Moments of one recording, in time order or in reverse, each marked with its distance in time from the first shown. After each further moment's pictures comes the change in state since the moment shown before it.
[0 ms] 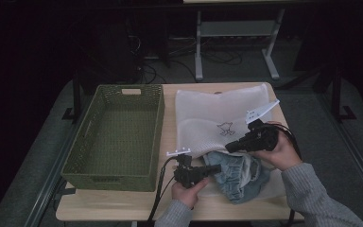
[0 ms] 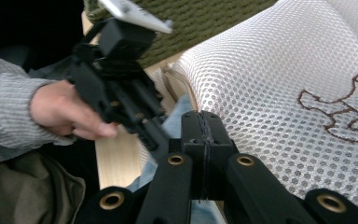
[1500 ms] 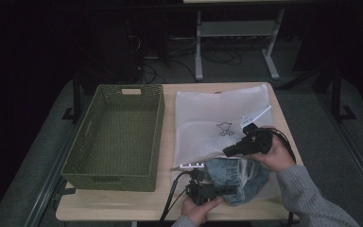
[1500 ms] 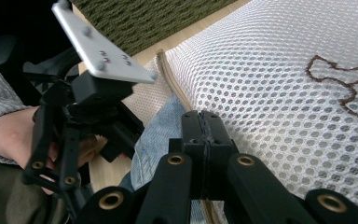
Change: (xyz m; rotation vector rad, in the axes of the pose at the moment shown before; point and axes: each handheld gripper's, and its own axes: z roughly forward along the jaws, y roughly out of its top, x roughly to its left) left arm -0.004 -0.044 0.028 0.149 -0.103 -0.125; right arm -0.014 -0.012 0.023 0.048 0.011 0.045
